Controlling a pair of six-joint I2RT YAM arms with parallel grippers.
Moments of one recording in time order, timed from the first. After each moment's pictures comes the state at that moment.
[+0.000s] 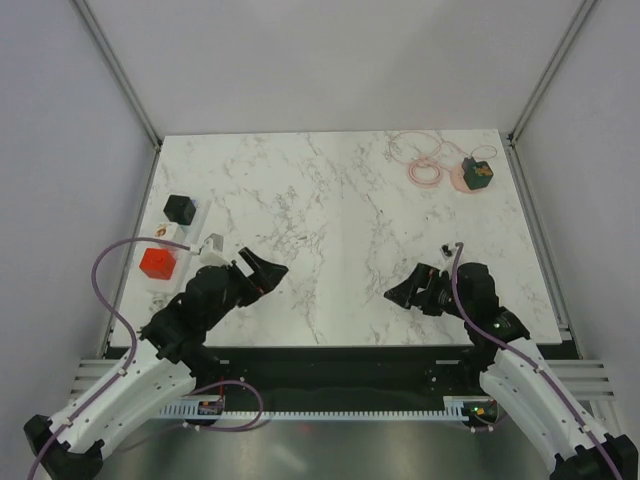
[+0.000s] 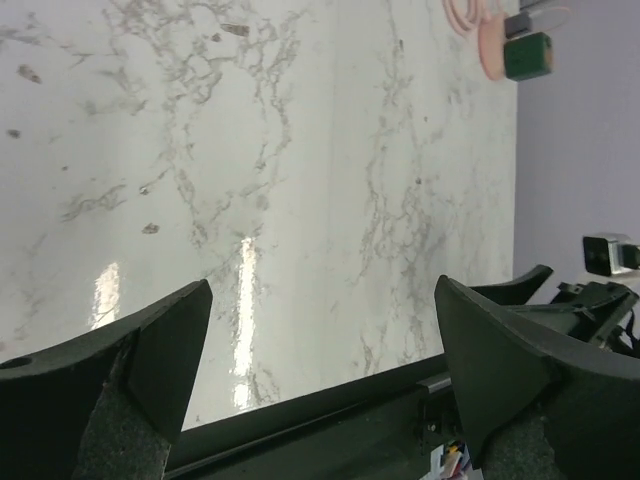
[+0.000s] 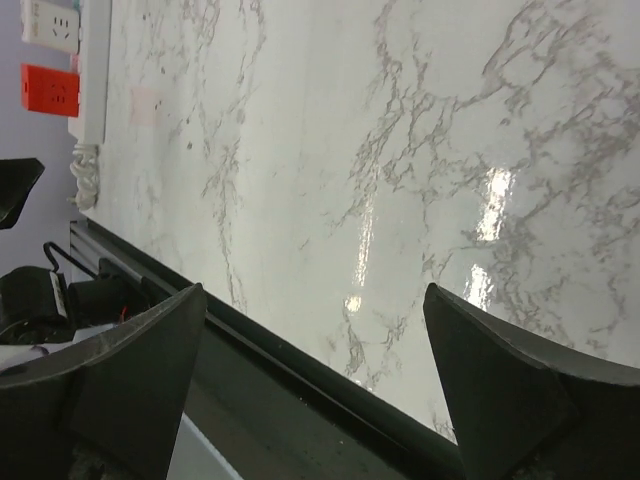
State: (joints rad) left arm -0.69 0.48 0.45 -0.39 -0.19 -1.03; right arm 0.34 0.55 0.28 -0.30 -0.42 0.73
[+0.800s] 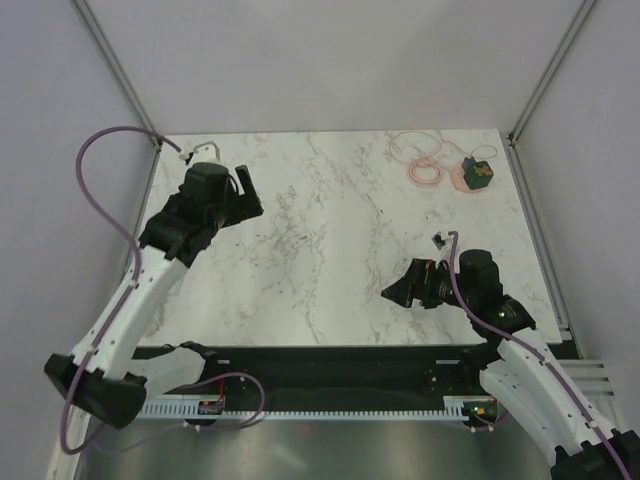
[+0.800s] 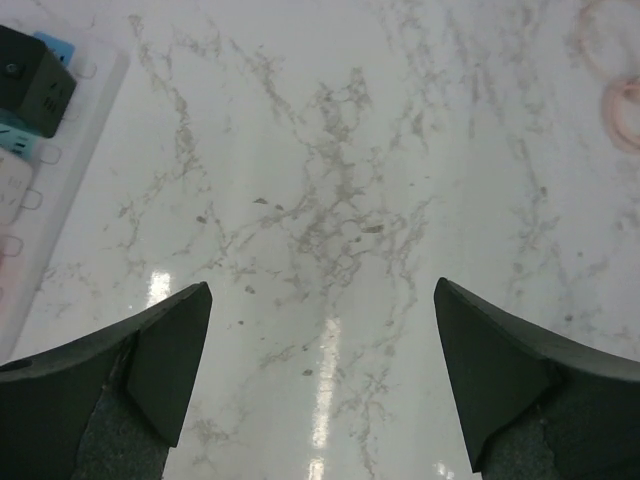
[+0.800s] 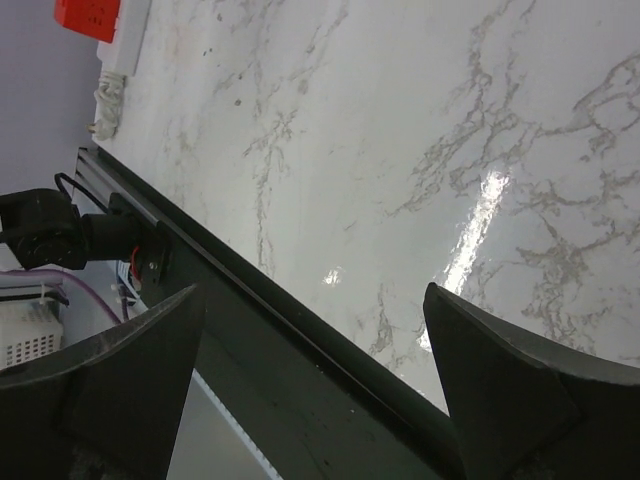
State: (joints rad) left arm -0.49 1.04 1.24 -0.74 -0.38 -0.55; right arm 0.34 0.61 0.42 -0.38 -0.50 0.57
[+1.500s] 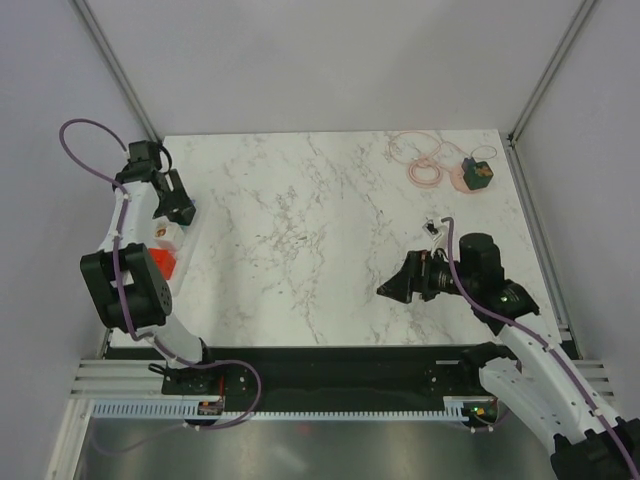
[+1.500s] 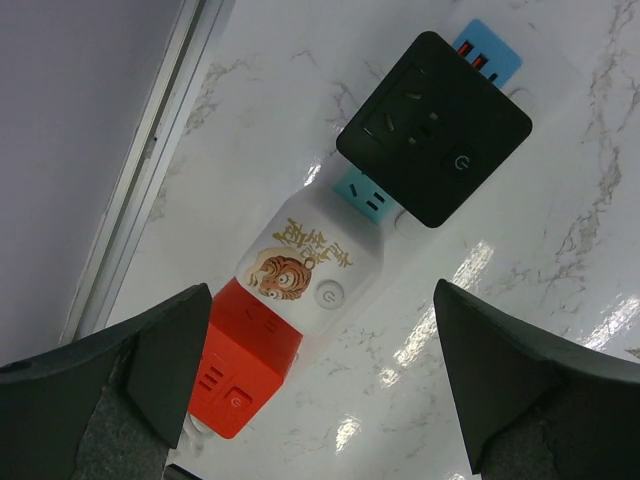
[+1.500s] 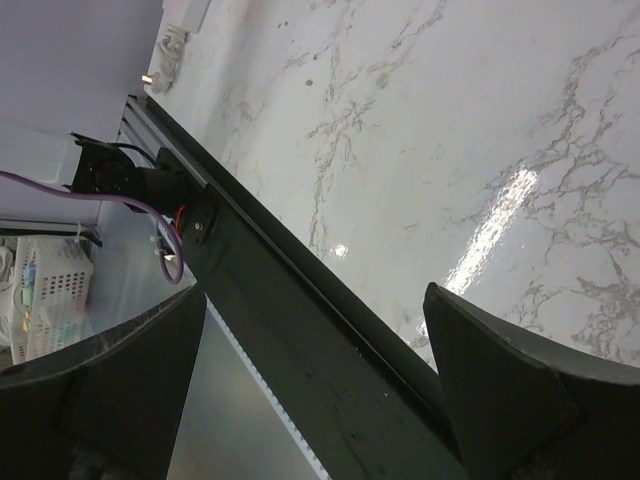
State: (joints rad) left arm 0.22 1.67 1.41 -0.77 -0.28 -0.17; right arm 0.34 0.70 0.58 -0.43 -0.67 0.50
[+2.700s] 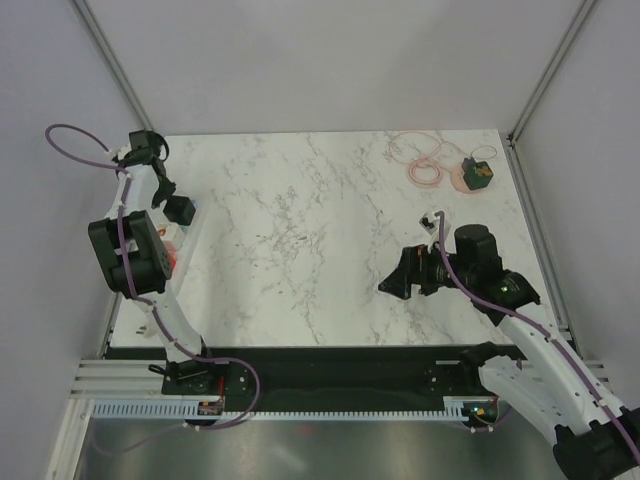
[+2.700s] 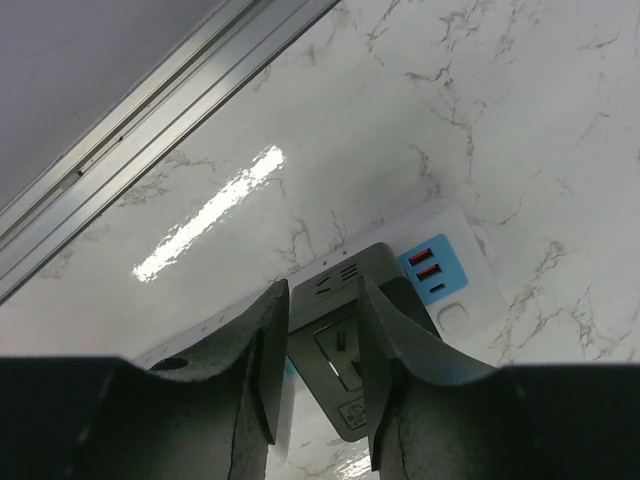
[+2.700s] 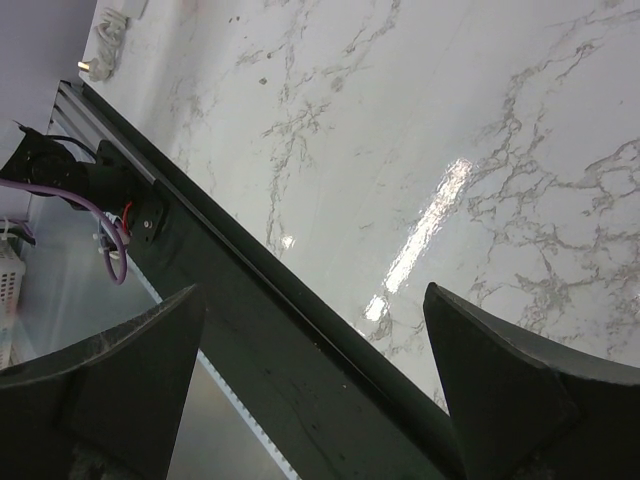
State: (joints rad) left arm 0.27 1.95 1.63 -0.68 -0.35 -0.52; right arm 0.37 0.79 0.70 -0.55 -0.56 0.37
